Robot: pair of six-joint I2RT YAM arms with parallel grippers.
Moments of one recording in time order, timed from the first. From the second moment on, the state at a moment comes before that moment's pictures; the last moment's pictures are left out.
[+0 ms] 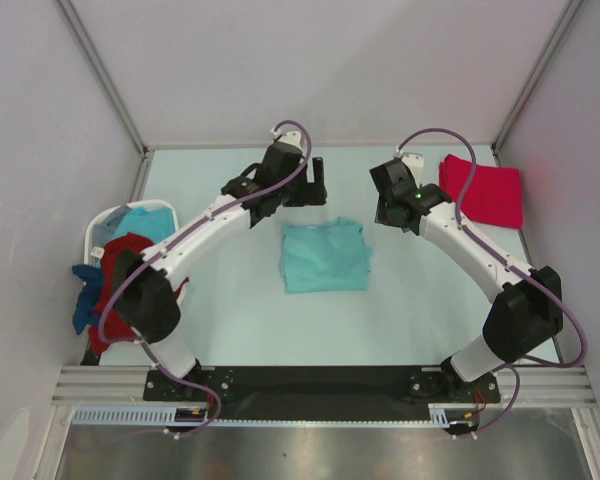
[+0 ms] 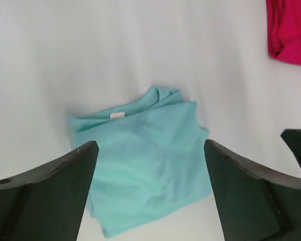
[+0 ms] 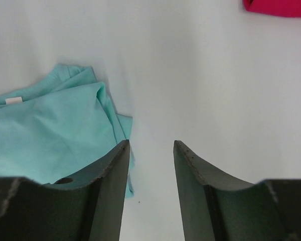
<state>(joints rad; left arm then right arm) -0.64 1.75 1.57 -0.48 -0.14 -0.47 0.50 1.54 1.37 -0.75 0.48 0.54</state>
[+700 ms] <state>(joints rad) -0.64 1.45 1.16 -0.45 -0.15 -0.61 0.61 1.54 1.35 -0.77 0.50 0.65</state>
